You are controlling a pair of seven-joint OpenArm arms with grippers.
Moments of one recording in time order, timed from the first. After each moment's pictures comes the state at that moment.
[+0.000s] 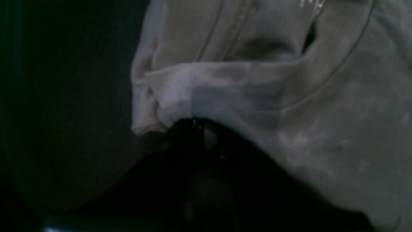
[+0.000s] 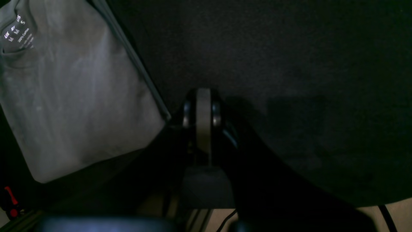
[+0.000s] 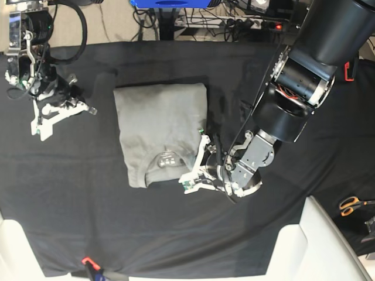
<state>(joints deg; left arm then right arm) -32.9 -7.4 34.0 37.9 4.8 -41.5 27.9 -15.2 11.5 5.6 96.6 34.3 -11.7 -52.0</state>
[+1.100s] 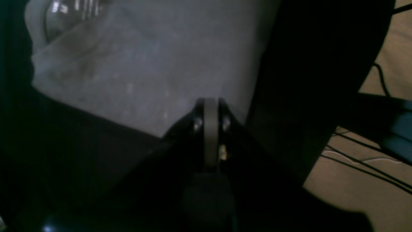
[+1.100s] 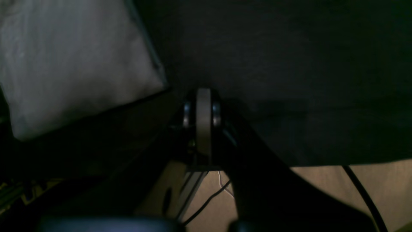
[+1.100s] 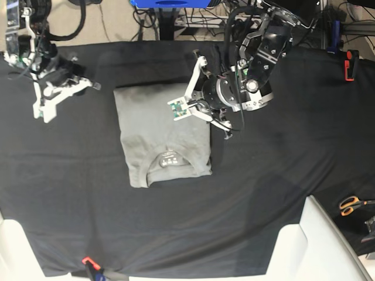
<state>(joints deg) 6.9 -12.6 23.8 100.7 4.6 -41.9 52.3 -23.6 13.7 3.8 103.8 34.1 -11.3 -51.9</state>
